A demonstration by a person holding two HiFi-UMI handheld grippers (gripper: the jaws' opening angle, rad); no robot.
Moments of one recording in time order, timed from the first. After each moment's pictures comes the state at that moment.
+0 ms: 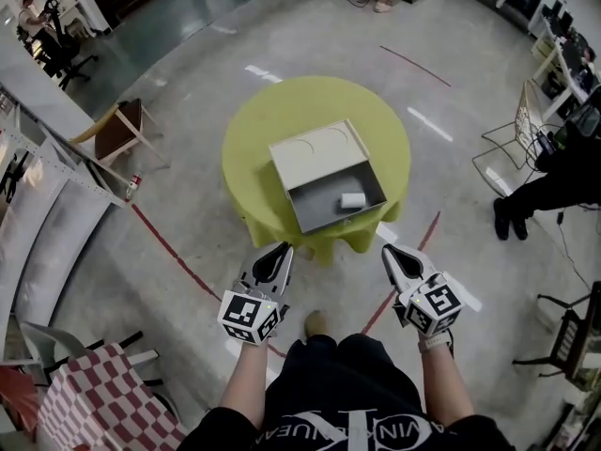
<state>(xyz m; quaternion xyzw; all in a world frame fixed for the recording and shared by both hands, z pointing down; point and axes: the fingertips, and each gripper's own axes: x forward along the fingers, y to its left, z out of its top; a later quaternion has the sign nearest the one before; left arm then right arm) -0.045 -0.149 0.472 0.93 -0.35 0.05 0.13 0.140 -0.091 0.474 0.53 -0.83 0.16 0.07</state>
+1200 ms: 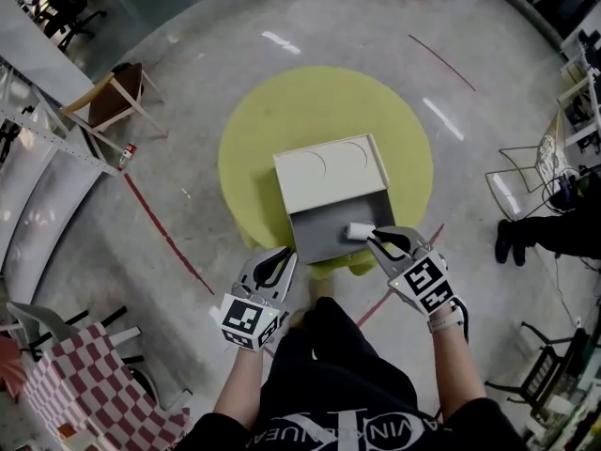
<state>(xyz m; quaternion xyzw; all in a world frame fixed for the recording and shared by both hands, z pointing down) -0.019 -0.226 0.519 0.91 -0.38 0.09 0.18 0.128 -0.228 0.530 0.33 -0.87 0.12 0.34</state>
